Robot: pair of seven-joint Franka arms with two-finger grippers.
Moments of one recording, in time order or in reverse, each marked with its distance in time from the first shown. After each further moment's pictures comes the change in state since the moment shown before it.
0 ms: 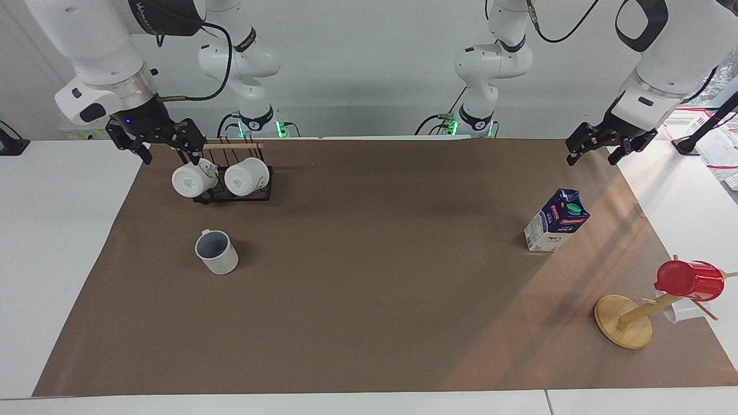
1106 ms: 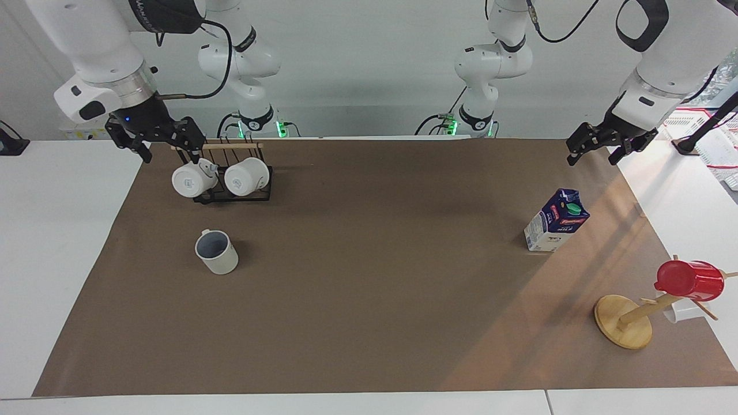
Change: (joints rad) left arm 0.000 0.000 0.002 0.000 0.000 0.000 0.000; right arm 0.009 0.004 0.000 0.031 0.000 -0.041 0.000
